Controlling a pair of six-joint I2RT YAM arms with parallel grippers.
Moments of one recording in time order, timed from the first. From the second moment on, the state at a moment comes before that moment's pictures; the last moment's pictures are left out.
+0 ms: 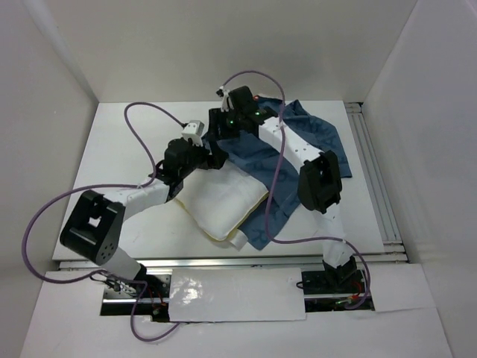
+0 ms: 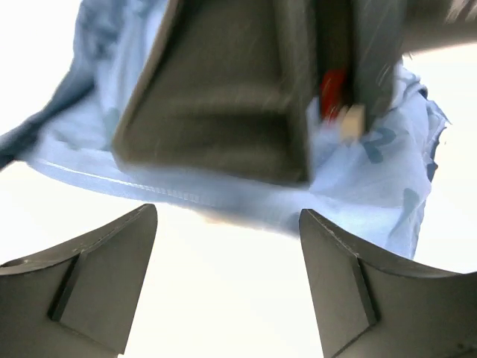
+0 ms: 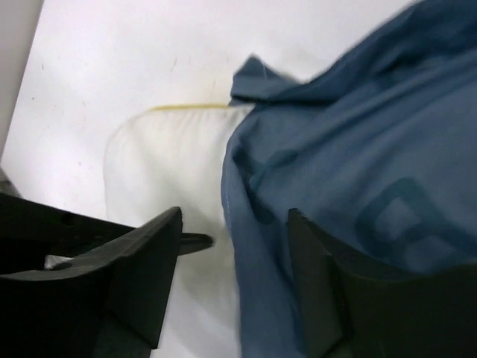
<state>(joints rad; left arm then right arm) -0.42 1.58 0.83 0.50 0.13 -0.40 0.57 2.23 2.06 -0.53 -0.37 0.33</state>
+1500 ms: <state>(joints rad) -1.05 1.27 0.79 -0.21 -0.42 -0.35 0.57 1.33 0.78 -0.50 0.15 0.39</state>
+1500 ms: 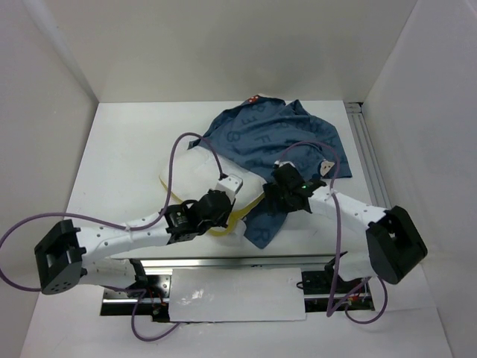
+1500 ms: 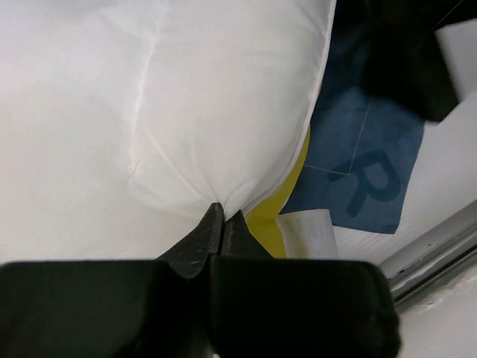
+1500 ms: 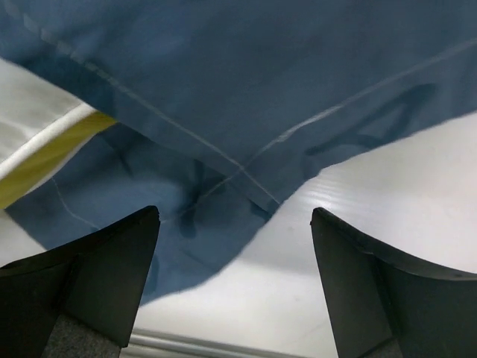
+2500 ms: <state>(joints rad) -1.05 1.25 1.17 -0.01 -0.55 -0.11 0.77 1.02 1.04 -0.33 -0.46 0.20</state>
